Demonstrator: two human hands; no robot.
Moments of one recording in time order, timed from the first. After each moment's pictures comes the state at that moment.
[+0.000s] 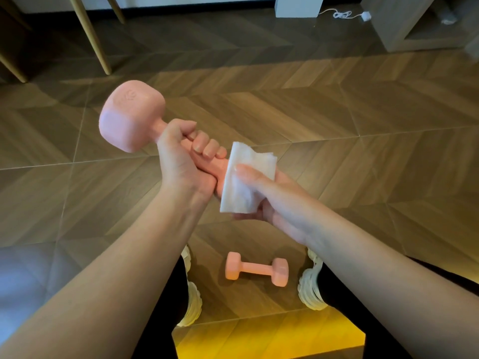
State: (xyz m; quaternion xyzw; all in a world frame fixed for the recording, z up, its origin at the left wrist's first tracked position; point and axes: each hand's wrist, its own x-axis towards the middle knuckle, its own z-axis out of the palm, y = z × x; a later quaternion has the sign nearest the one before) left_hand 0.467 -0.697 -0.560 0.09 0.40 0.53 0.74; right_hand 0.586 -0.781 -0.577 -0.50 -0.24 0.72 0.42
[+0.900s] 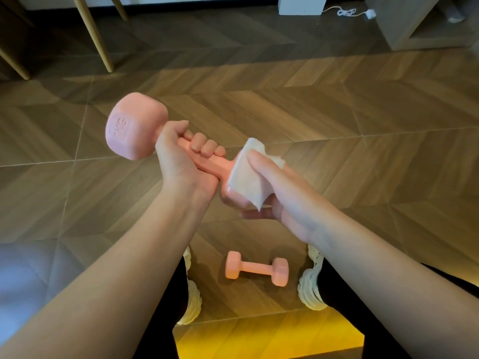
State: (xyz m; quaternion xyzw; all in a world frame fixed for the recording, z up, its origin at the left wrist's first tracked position) left_hand 0.469 -0.694 -0.562 0.03 0.41 0.55 0.73; right_hand 0.592 -0.781 -0.572 -0.53 -0.27 0.68 0.42
